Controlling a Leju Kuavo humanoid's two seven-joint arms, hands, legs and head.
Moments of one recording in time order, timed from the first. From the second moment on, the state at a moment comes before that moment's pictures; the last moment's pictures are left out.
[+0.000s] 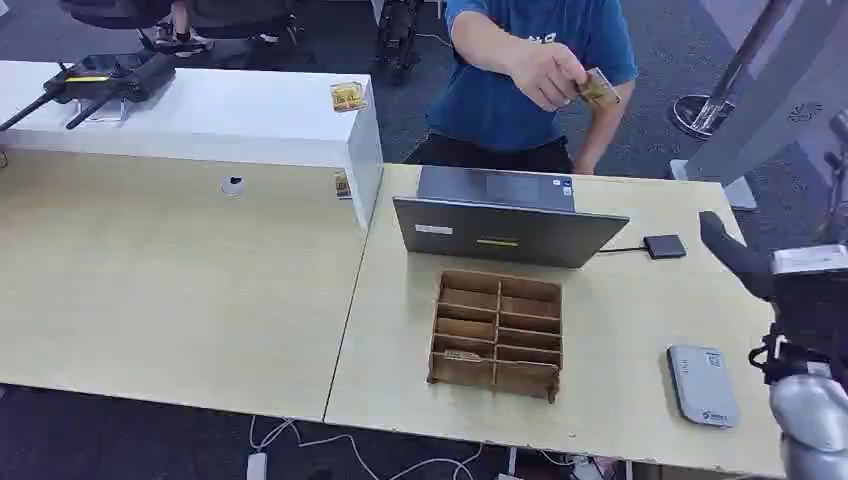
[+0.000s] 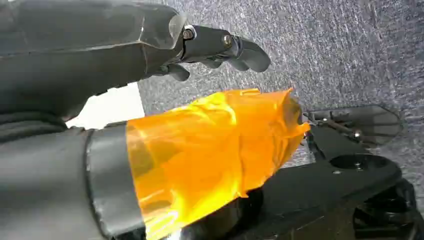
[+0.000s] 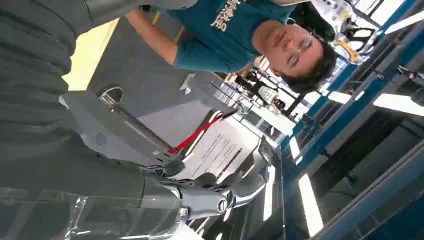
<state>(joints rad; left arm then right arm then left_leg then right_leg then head) -0.05 -0.27 0.84 -0.20 -0.88 0.00 0.16 -0.45 -0.42 0.24 -1.64 0.28 -0.36 -0.09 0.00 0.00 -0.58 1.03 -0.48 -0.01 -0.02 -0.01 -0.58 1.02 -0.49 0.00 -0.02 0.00</state>
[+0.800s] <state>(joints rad) -0.05 -0.26 0.82 -0.20 -0.91 -0.03 0.19 -0.63 -0.41 0.44 -1.42 0.57 -0.35 0.05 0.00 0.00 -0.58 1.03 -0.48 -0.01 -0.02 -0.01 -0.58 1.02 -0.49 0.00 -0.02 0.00</state>
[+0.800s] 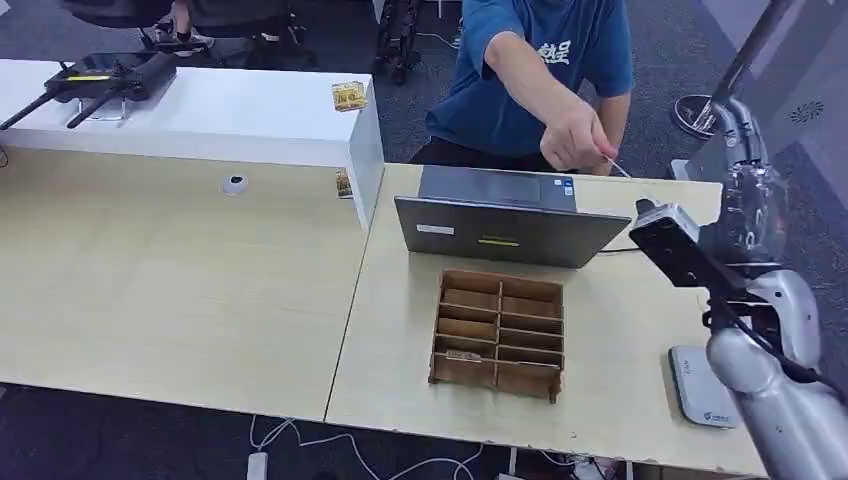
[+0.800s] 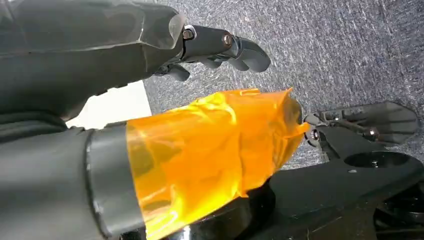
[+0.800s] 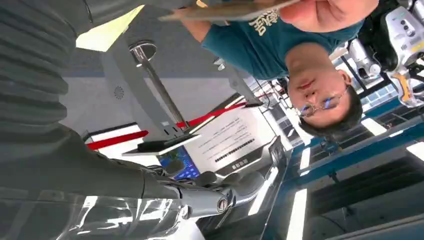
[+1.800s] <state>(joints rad) -0.05 -0.26 0.82 -0.20 -0.89 -0.03 0.18 -0.59 -0.42 0.41 -1.42 0.44 -0.37 0.01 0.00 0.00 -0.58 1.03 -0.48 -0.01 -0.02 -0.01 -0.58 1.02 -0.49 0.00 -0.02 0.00</state>
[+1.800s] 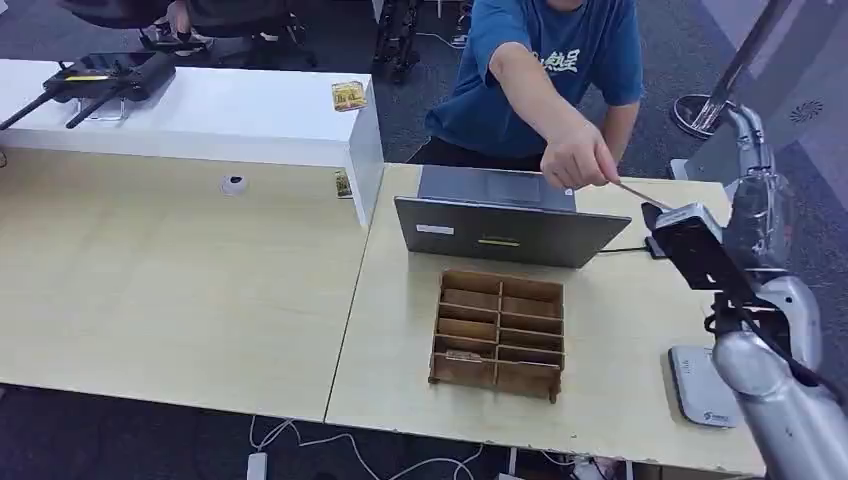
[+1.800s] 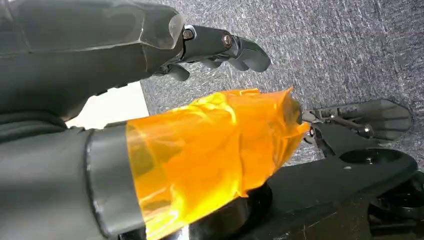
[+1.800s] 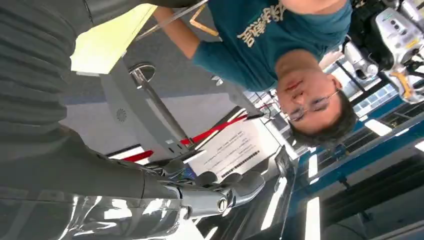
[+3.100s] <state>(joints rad) -0.05 -0.26 0.82 -0.20 -0.90 -0.03 0.17 -0.54 -0.46 0.37 -1.45 0.47 -0.37 -0.01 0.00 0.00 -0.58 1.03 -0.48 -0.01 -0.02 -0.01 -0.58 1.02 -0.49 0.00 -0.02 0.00</state>
